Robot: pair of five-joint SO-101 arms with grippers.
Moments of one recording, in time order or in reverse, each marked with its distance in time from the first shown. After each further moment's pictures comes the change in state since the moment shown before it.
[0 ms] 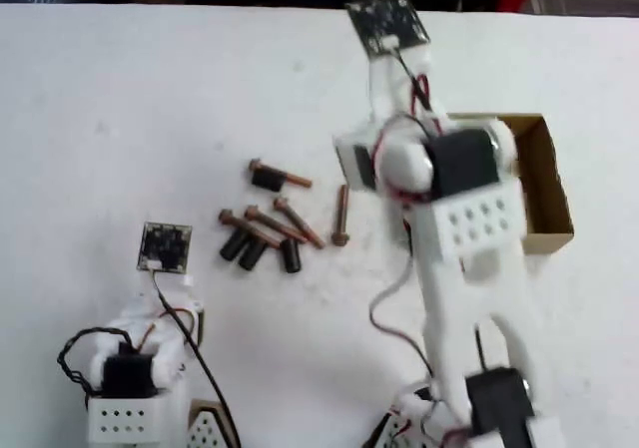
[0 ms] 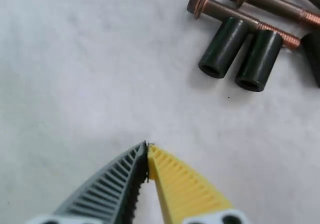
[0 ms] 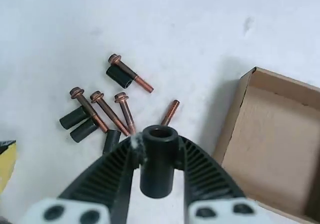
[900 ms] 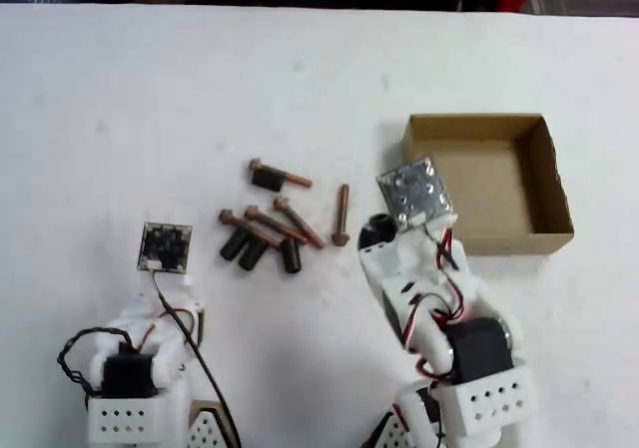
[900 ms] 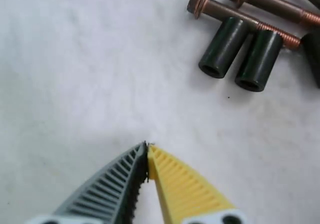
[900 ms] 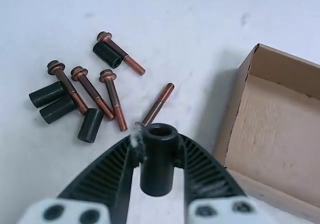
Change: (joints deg) left arm 0.0 0.0 0.0 0.0 0.0; right arm 1.4 -56.0 73.8 -32.3 3.2
